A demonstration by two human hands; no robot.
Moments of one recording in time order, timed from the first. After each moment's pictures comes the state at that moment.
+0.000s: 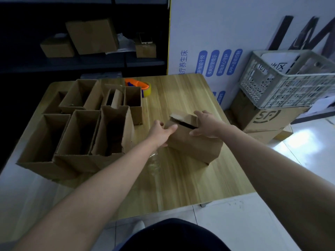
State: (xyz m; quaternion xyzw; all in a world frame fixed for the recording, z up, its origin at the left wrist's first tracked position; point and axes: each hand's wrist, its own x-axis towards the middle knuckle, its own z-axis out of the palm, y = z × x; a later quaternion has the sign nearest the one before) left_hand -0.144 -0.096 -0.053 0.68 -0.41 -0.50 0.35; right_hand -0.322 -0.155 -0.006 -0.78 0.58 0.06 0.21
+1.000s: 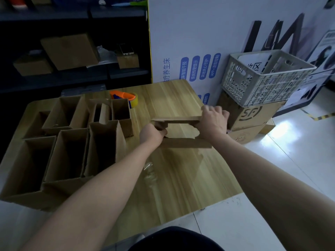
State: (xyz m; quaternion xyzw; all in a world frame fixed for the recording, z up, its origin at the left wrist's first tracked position) left_hand -0.146 -0.132 -0.039 0.77 -0.49 -0.31 0.26; right_hand -0.329 -0.154 -0.003 -0.70 0.71 -0.09 -0.04
